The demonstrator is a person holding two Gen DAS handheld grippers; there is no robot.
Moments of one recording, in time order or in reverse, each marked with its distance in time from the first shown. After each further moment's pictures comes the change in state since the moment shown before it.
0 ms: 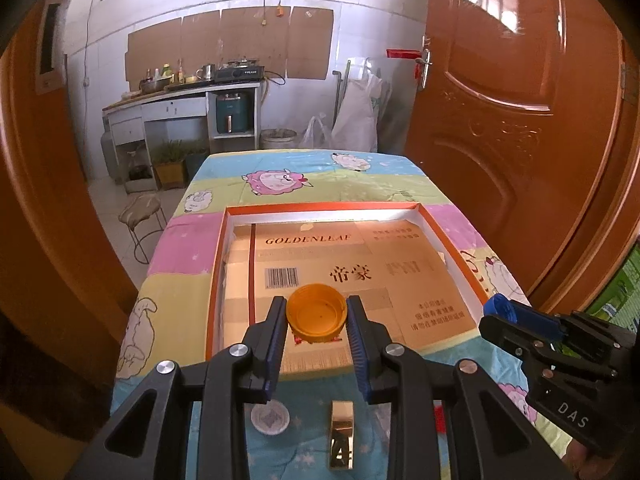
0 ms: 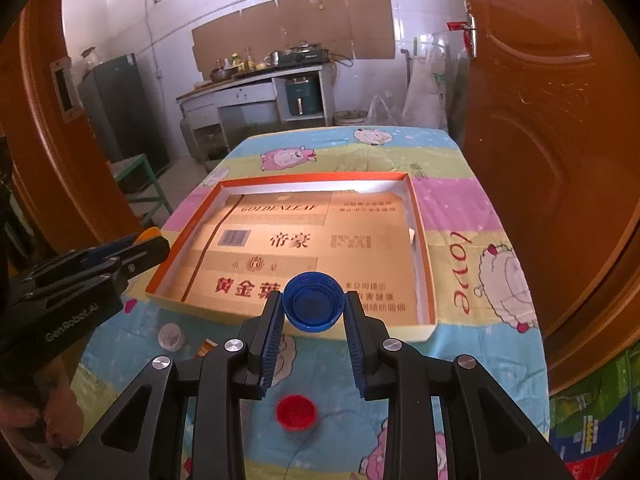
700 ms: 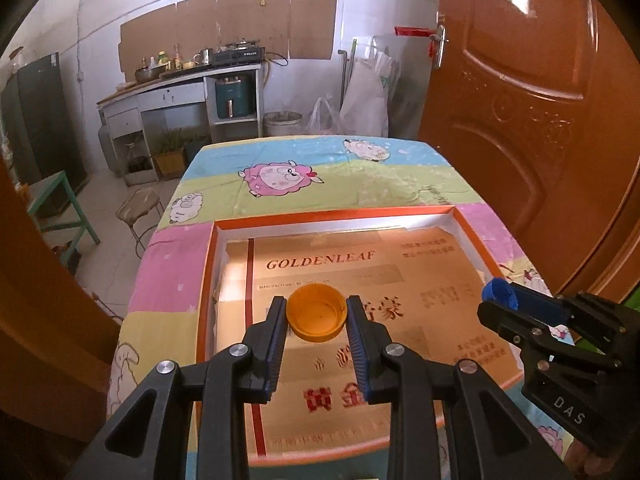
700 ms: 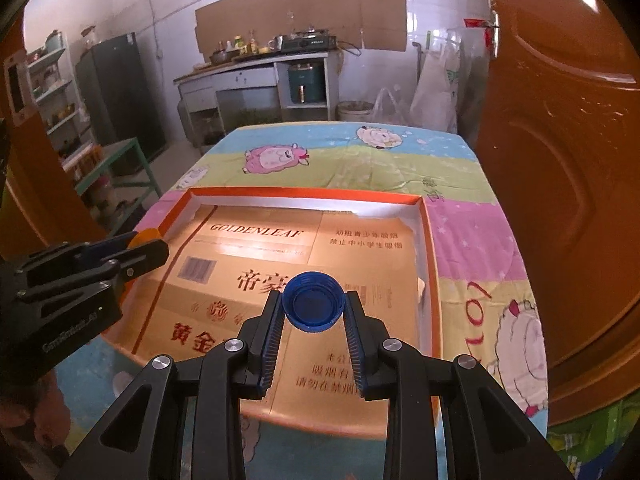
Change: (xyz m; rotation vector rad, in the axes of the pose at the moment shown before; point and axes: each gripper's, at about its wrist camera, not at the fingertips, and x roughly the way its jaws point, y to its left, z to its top) left arm 0.073 0.006 0.039 0.024 0.079 0.036; right arm 0.079 -0.013 0.054 -0.062 0.055 -0.015
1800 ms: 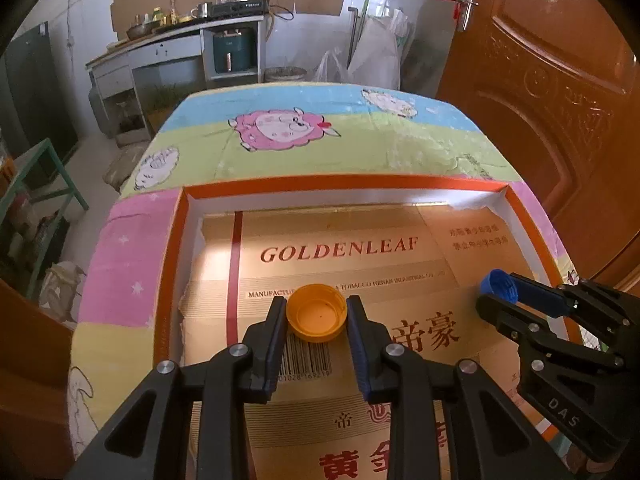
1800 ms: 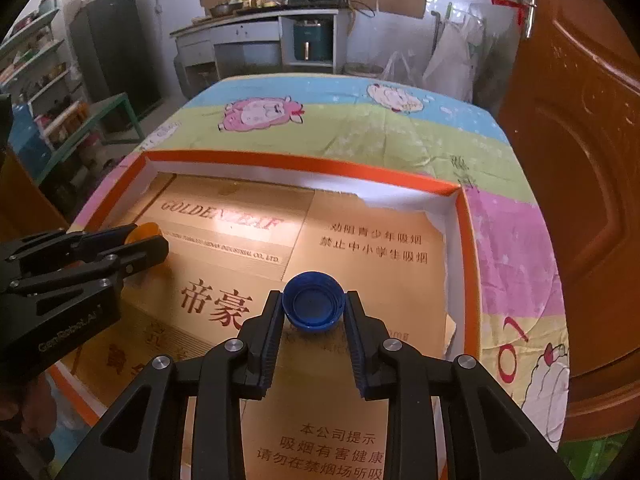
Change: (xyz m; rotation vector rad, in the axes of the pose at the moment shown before) left arm 0.087 0.017 0.011 -0.041 0.165 -0.018; right arm 0.091 -0.004 0.024 -0.067 0.158 -0.025
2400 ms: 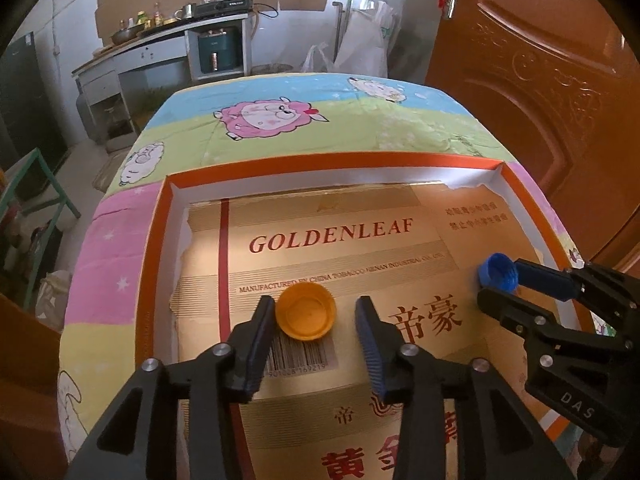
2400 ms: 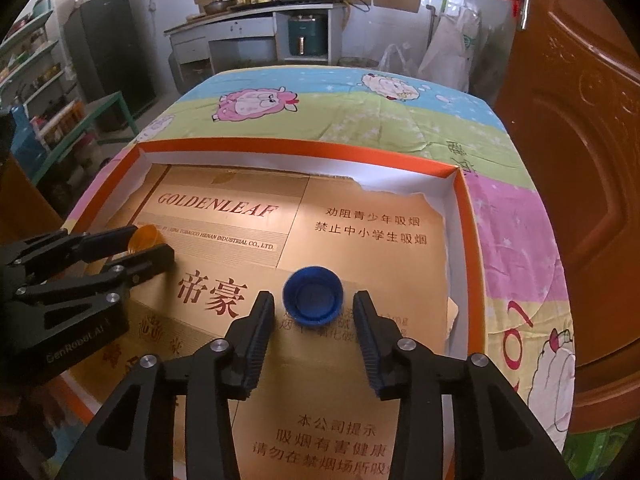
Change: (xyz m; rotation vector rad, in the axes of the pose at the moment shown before) left arm 0.009 -0.001 -0.008 0.052 0.012 -0.035; right arm 0.002 -0.002 -0.009 0.019 0.007 -0.006
